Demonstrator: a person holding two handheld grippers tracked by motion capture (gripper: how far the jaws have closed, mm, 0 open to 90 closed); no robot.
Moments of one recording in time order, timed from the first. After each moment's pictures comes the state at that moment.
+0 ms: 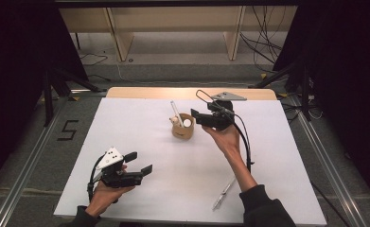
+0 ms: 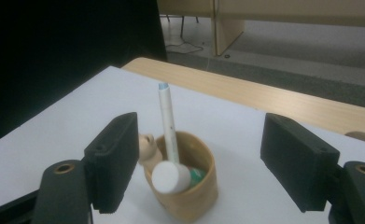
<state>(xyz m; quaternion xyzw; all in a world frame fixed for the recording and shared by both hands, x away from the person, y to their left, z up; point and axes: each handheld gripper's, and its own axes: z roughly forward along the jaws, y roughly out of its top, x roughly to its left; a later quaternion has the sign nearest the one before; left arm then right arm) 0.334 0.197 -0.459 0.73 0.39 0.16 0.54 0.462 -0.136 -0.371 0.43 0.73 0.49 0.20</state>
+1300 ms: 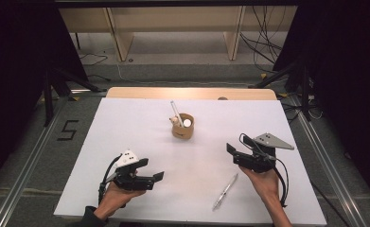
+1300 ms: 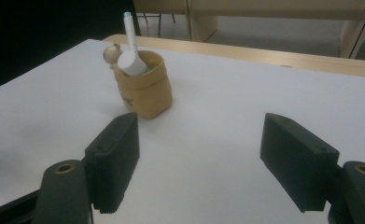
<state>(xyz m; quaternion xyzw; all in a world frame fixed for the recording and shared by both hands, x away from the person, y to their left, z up) 0.333 0.161 -0.461 0.77 0.40 0.11 0.48 0.355 -0.232 -0.415 0.46 0.71 0.49 0.23</state>
